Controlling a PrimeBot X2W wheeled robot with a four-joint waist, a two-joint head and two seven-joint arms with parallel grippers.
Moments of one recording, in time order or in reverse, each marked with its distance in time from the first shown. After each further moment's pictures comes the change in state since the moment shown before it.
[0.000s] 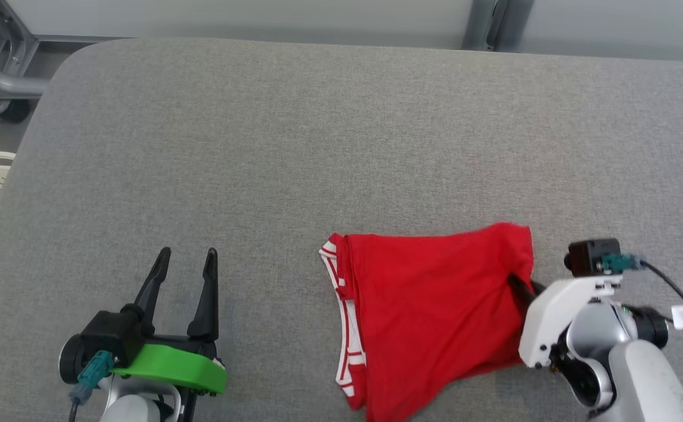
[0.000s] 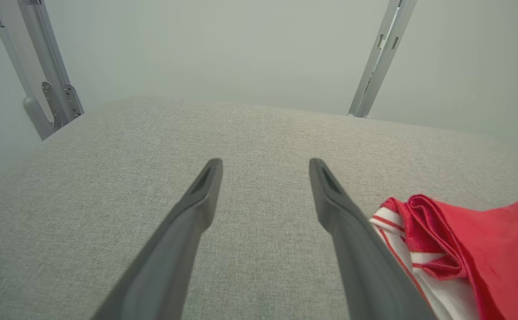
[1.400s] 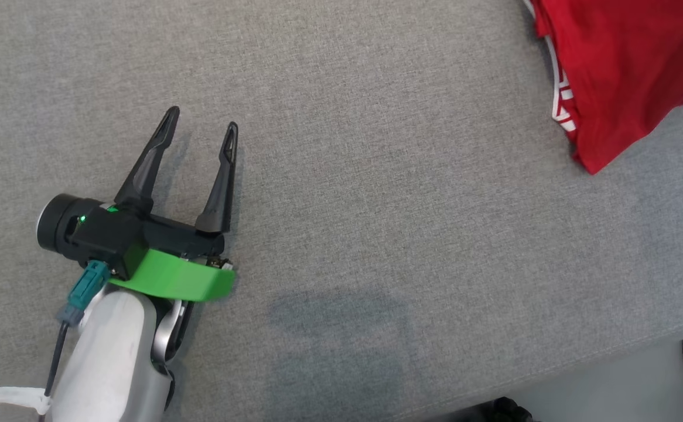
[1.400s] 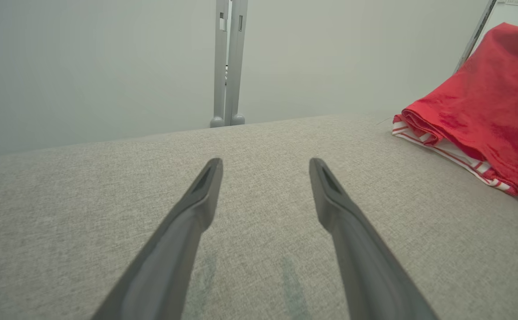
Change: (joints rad) left arm -0.281 0.072 -0.114 -0.141 0.066 0.000 0.000; right arm -0.710 -0.641 0.143 -0.030 -0.079 0.000 0.140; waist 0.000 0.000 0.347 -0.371
